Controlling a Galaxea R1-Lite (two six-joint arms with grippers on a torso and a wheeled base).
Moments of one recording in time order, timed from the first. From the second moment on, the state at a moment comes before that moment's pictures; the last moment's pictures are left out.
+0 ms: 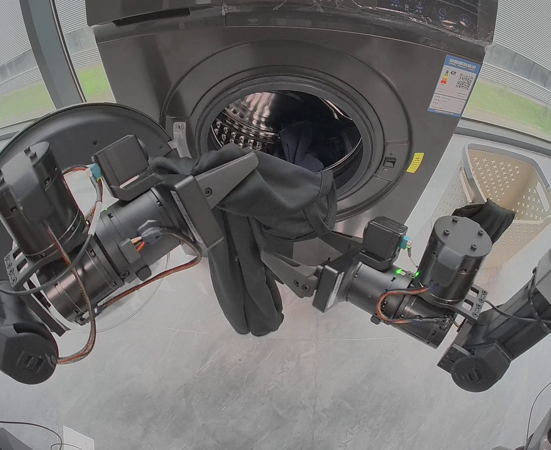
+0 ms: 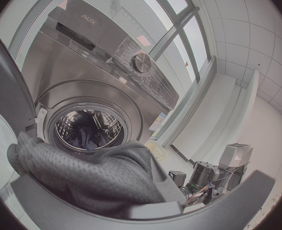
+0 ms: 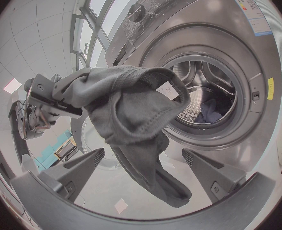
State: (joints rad) left arm -0.65 1.57 -0.71 -1.10 -0.17 -0.34; right arm 0.77 1.93 -0.71 -1.30 0.06 0.21
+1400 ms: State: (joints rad) left arm -0.62 1.58 -0.69 -1.10 -0.17 -0.33; right arm 0.72 1.95 -0.69 -1.40 0.04 0.17
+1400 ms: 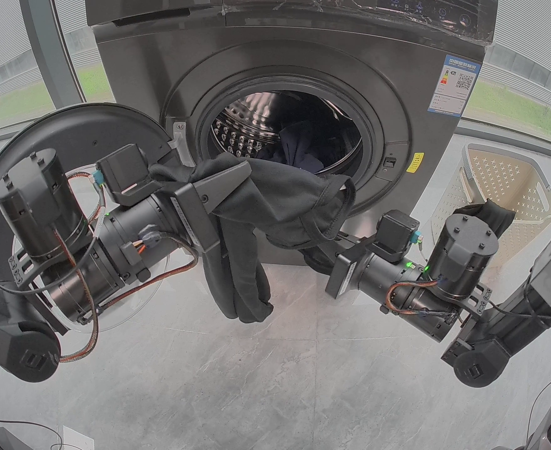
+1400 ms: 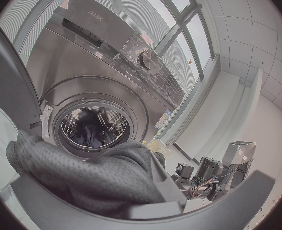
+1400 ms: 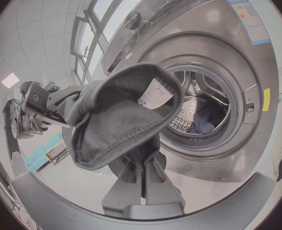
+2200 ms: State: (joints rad) left arm -0.61 1.60 -0.53 -1.10 -0.17 -0.36; right arm 0.71 1.75 -0.67 -1.40 0.00 0.16
